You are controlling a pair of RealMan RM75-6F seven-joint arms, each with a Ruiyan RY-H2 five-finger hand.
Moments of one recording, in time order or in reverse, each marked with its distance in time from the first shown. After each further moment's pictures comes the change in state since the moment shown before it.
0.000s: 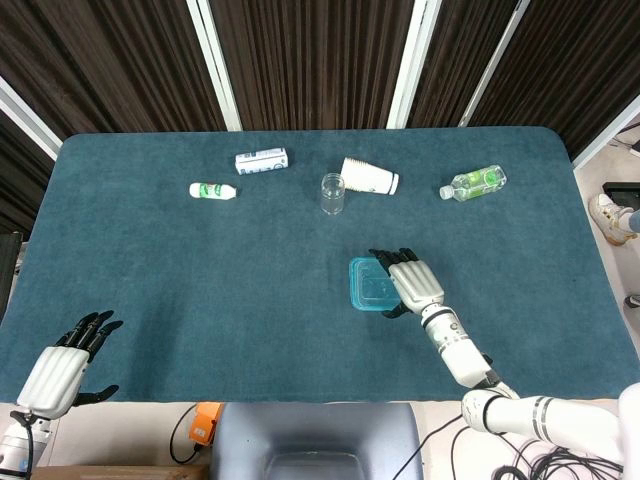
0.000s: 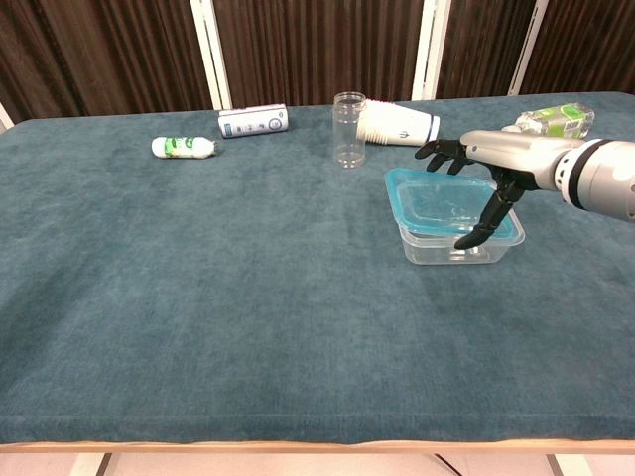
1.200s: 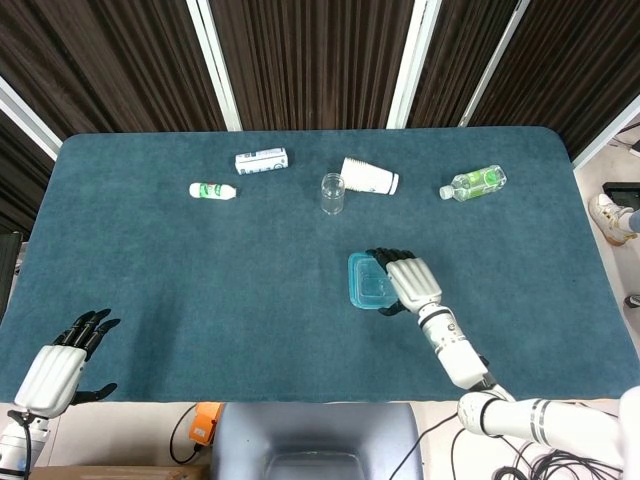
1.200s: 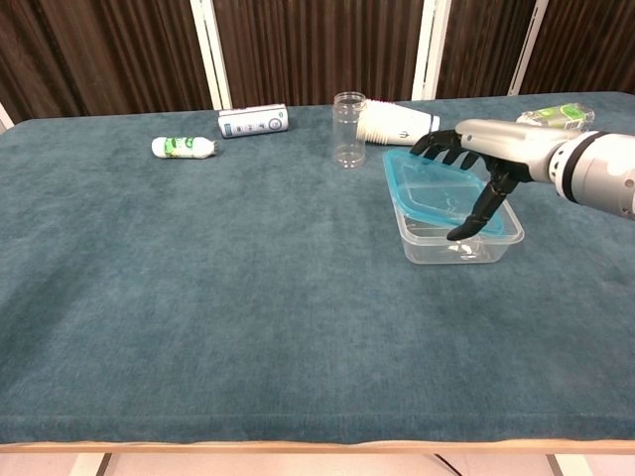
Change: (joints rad) left arm 0.002 0.000 -0.005 0.004 -0.006 0.005 -0.009; right arm -0.016 -0.018 0.034 -0.020 -0.018 0.029 -0.032
